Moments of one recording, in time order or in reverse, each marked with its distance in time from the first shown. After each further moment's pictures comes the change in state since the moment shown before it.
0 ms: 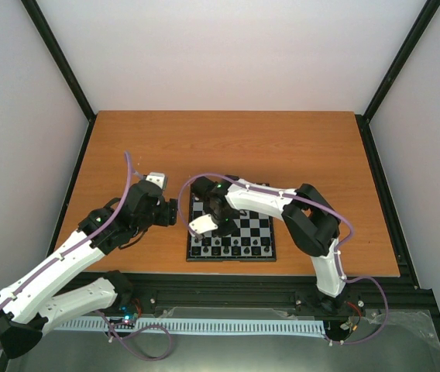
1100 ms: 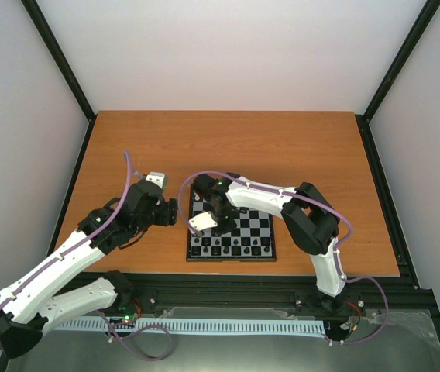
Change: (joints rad) left arm 0.000 0.000 0.003 -0.001 -0.001 0.000; right arm -0.016 0.011 0.014 0.009 -0.032 0.002
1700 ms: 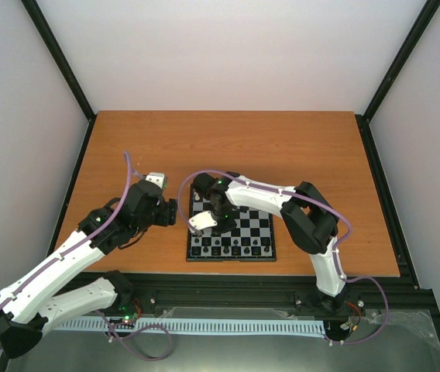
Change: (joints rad) left arm 0.000 0.000 0.000 -0.007 -0.006 0.000; right arm -0.008 0.010 0.014 -0.011 -0.007 -0.005
